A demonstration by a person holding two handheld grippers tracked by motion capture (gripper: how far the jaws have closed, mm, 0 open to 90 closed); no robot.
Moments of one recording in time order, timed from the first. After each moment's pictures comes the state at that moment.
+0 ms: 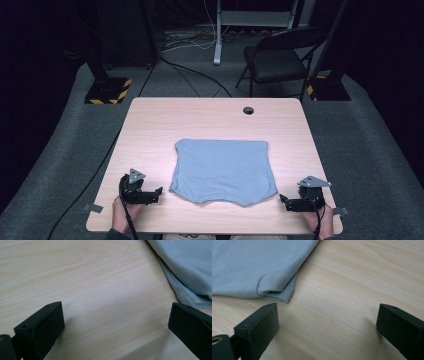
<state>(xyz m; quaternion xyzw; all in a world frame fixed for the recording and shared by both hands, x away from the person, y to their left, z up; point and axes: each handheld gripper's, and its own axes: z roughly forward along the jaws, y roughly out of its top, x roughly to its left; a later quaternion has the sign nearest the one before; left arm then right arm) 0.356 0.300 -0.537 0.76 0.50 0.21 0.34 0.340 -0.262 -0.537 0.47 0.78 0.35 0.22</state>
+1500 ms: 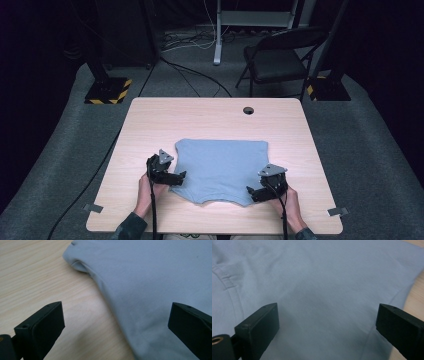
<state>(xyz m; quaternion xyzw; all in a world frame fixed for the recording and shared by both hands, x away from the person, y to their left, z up) 0.419 0.224 -0.520 0.81 0.43 0.22 0.34 0.377 -0.157 -0.522 0.37 0.84 0.34 0.21</state>
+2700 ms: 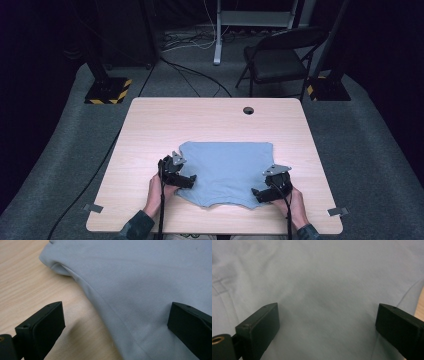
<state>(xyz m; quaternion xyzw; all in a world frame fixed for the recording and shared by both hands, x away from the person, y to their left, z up) 0.421 0.195 -0.525 0.83 0.41 0.21 0.32 0.379 -0.171 -0.524 0.40 0.84 0.32 0.18</state>
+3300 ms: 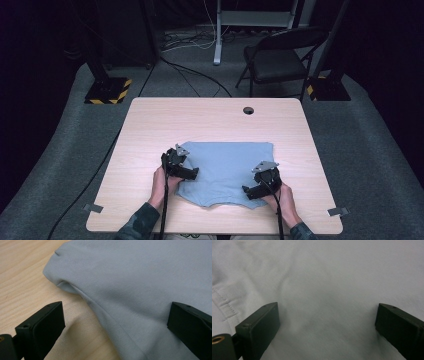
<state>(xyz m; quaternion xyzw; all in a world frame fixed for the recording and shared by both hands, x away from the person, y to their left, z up) 0.447 0.185 -0.526 0.83 0.43 0.20 0.31 0.391 -0.143 -0.525 0.38 0.85 0.31 0.18</state>
